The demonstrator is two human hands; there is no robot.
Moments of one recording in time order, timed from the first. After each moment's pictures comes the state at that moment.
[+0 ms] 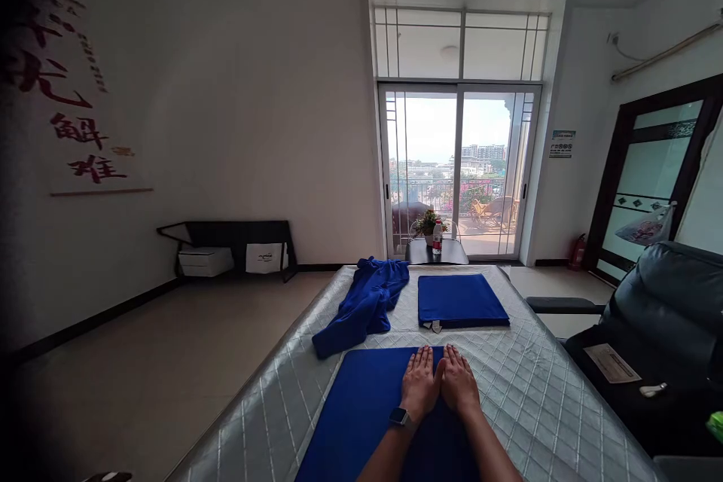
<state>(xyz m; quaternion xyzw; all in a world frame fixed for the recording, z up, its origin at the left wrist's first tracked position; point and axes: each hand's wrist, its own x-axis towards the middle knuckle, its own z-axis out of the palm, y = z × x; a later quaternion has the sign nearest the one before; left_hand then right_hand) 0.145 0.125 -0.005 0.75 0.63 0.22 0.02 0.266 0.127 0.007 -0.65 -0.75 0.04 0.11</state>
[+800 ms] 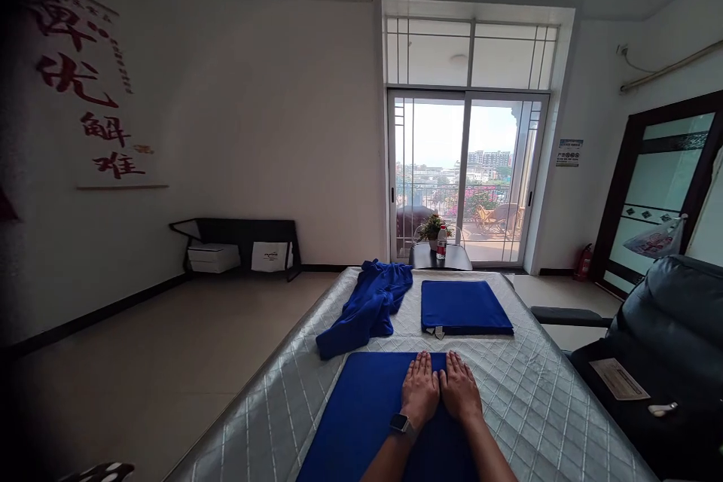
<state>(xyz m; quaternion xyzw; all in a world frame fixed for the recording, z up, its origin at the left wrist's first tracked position) 0.139 0.129 -0.019 0.74 0.63 0.24 -0.02 0.261 0.123 0.019 -0.66 -0.74 0.06 0.11</state>
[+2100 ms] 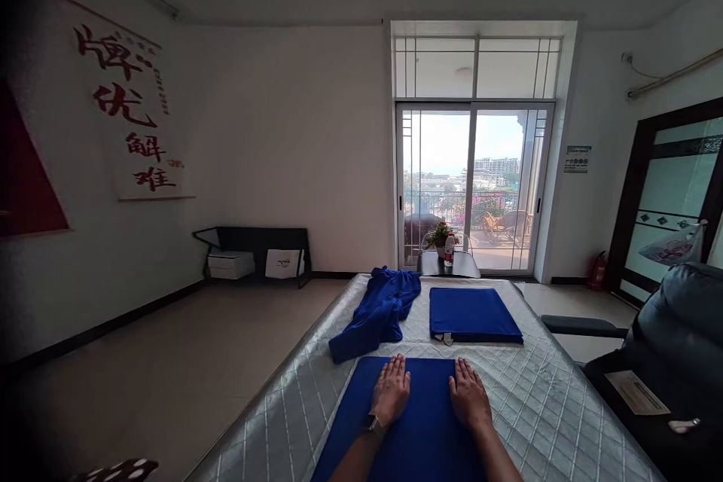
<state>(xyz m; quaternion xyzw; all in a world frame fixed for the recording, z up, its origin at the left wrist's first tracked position) 0.037 0.128 -0.016 0.71 0.67 0.19 -0.09 0.260 0.120 0.021 -0.67 -0.74 0.05 0.11</state>
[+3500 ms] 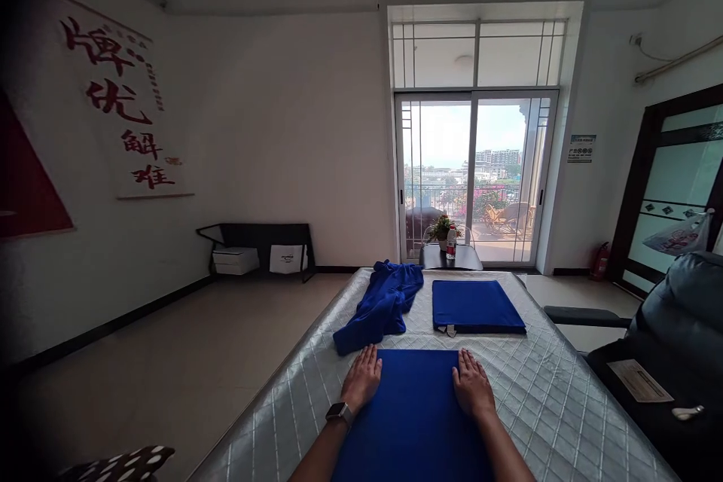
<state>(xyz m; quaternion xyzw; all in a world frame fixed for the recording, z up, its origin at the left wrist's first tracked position) -0.057 0.132 -0.025 0.69 0.69 0.16 -0.14 0.261 0.124 0.016 -0.66 -0.74 0.04 0.10</state>
